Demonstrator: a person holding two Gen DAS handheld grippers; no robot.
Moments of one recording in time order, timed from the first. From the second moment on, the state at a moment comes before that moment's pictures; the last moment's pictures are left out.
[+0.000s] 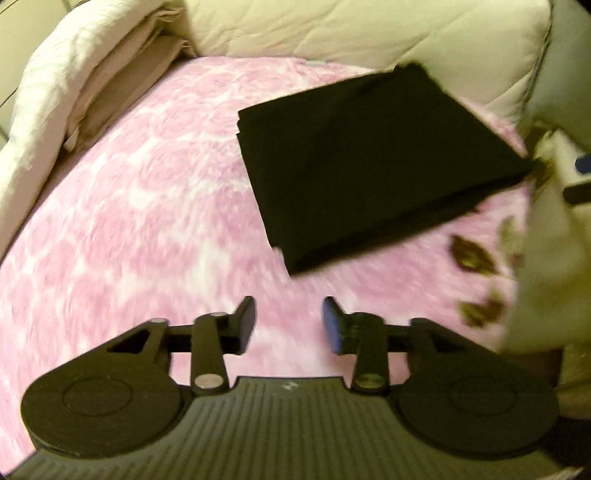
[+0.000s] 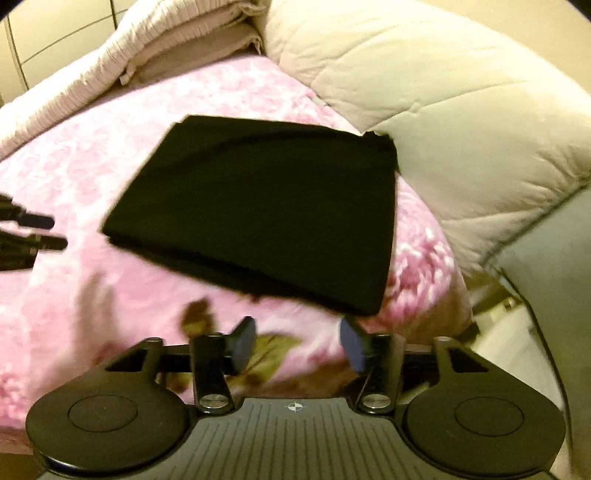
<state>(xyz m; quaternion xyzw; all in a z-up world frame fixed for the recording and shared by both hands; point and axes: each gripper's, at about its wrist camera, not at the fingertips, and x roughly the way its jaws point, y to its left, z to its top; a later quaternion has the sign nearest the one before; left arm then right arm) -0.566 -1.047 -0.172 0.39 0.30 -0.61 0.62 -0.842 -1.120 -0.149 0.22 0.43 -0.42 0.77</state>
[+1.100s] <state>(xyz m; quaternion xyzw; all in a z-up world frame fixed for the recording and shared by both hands) -0.630 -0.932 -0.005 0.24 0.35 -0.58 0.70 -0.859 -1.014 -0.007 0.30 0.35 -0.47 0.75</state>
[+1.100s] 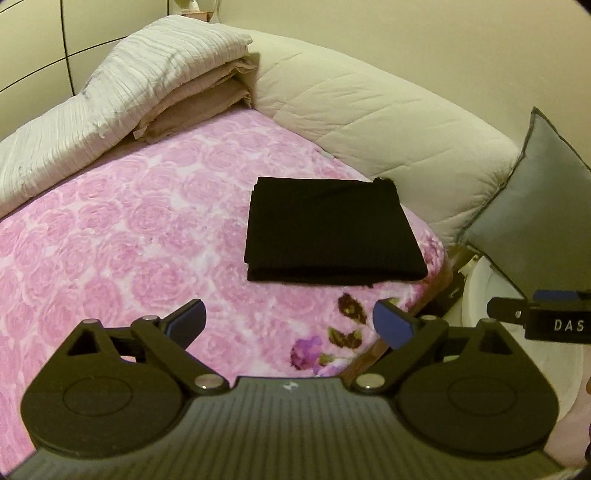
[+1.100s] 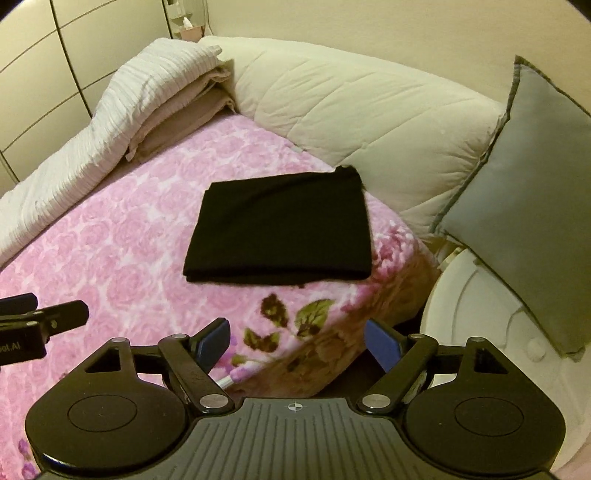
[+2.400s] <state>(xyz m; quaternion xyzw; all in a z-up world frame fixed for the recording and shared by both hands) -0.657 -0.938 -0.009 0.24 0.37 -0.53 0.72 -0.874 -1.033 -0.010 0.29 0.36 -0.43 0.77</state>
